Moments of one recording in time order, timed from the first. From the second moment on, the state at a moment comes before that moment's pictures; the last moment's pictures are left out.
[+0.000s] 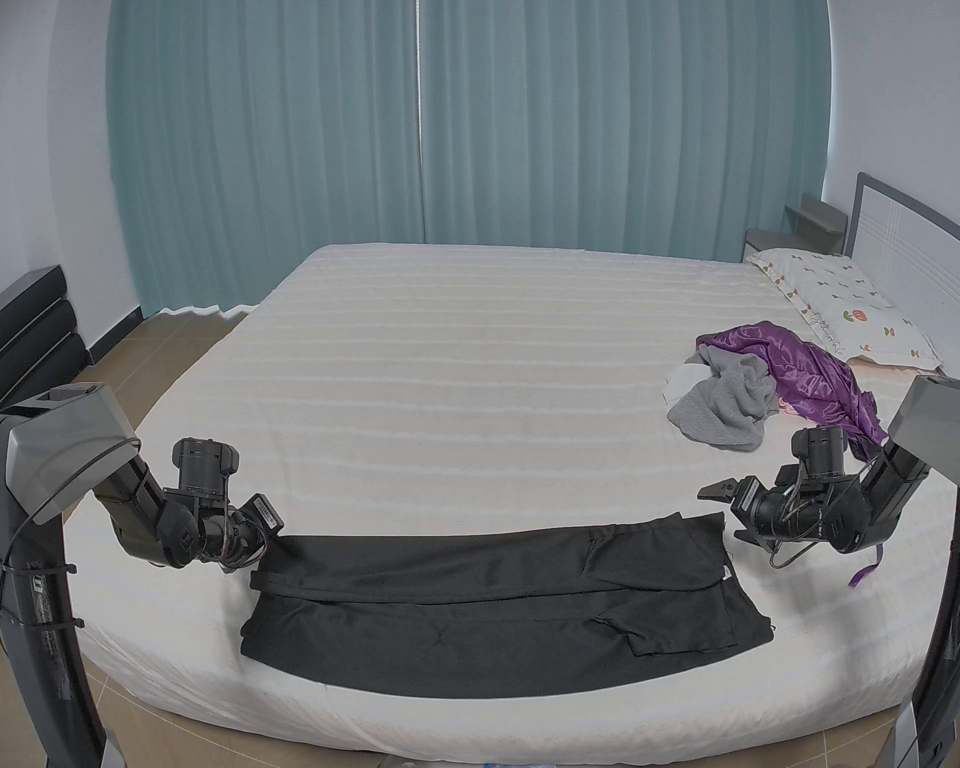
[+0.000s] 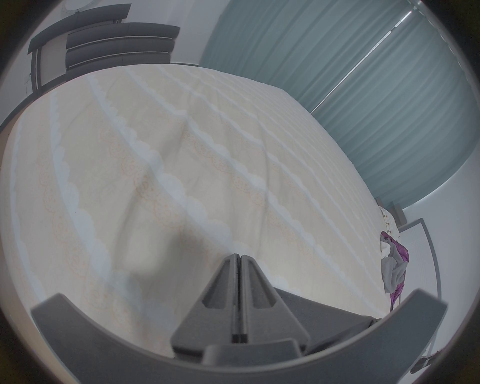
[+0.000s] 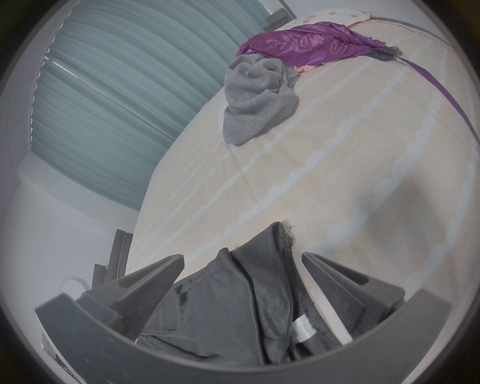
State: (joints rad) left arm -0.01 2.27 -0.88 -0.60 -0.05 -0.73; right arm 0.01 2.23 -0.81 -0.72 0.28 0.70
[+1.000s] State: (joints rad) left arm -0.01 2.27 -0.89 -0.62 -0.05 -0.77; right arm -0.03 2.35 -0.91 -0.75 0.28 0.70
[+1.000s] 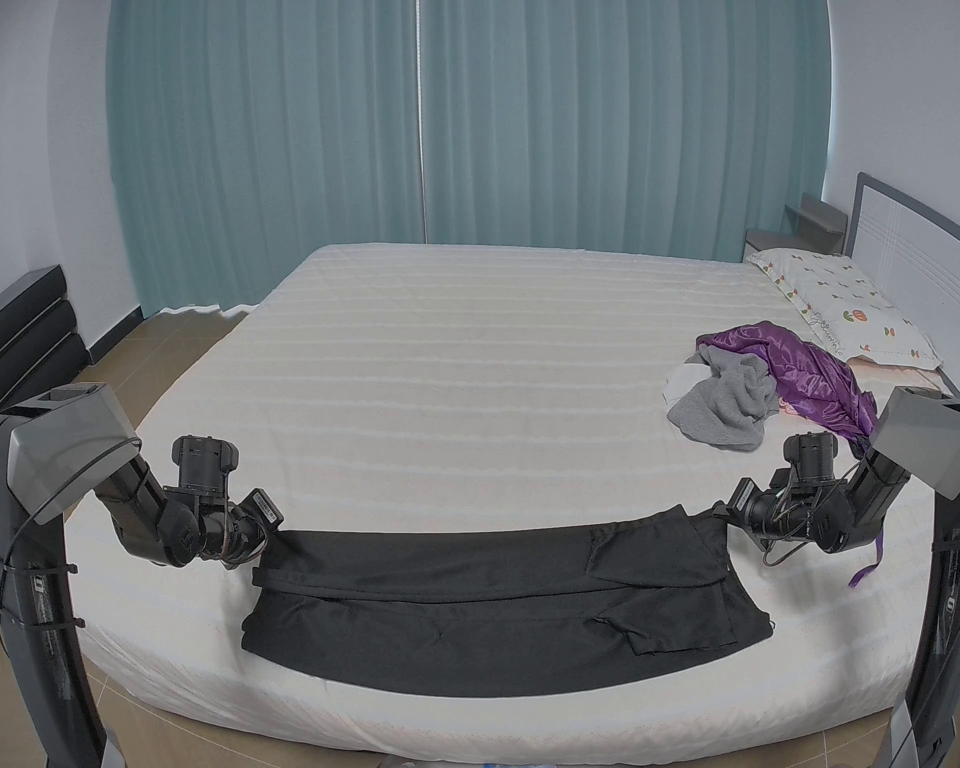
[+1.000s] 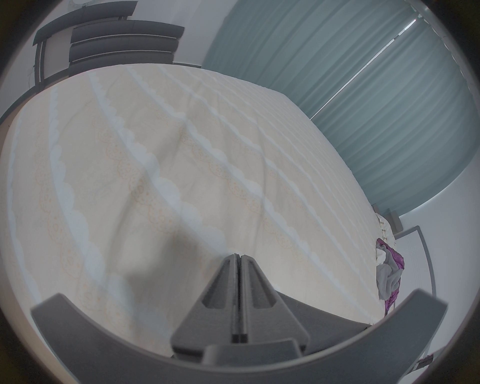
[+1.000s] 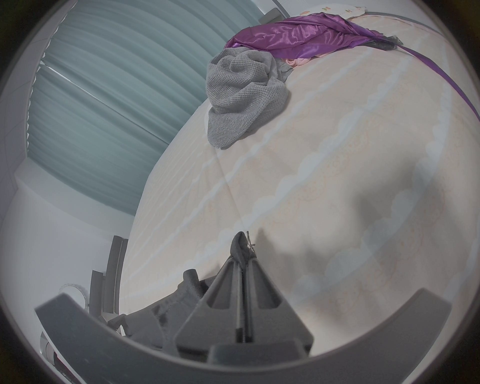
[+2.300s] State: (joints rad) left arm 0.04 2.29 -0.91 -0.67 -0.16 -0.82; right arm -0.02 2.31 -0.85 -0.75 0.29 0.76
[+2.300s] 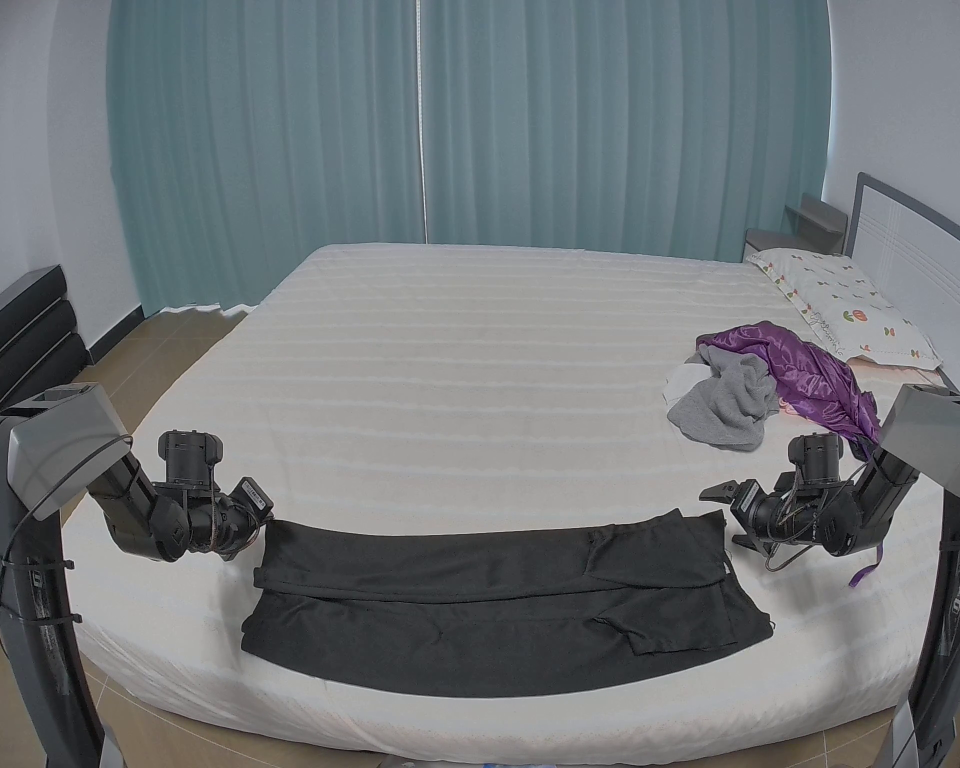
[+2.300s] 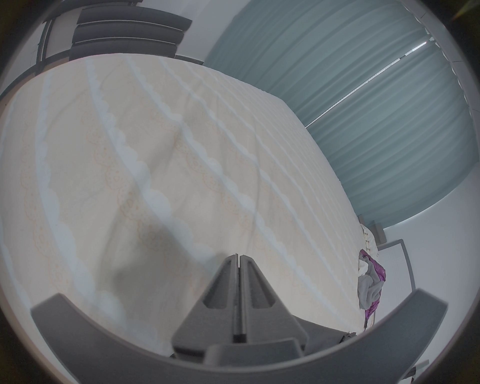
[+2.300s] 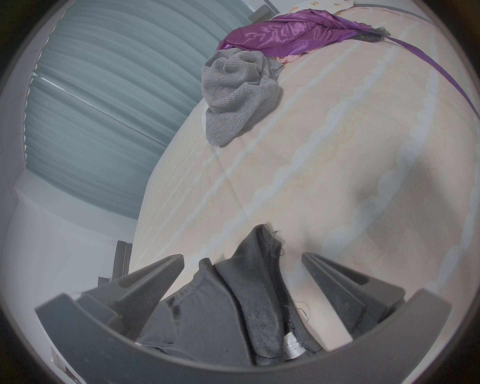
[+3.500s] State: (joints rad) left arm -0.03 2.13 -0.66 -0.66 -0.09 -0.83; right arm 0.02 2.12 -0.67 -0.75 0.32 0.82
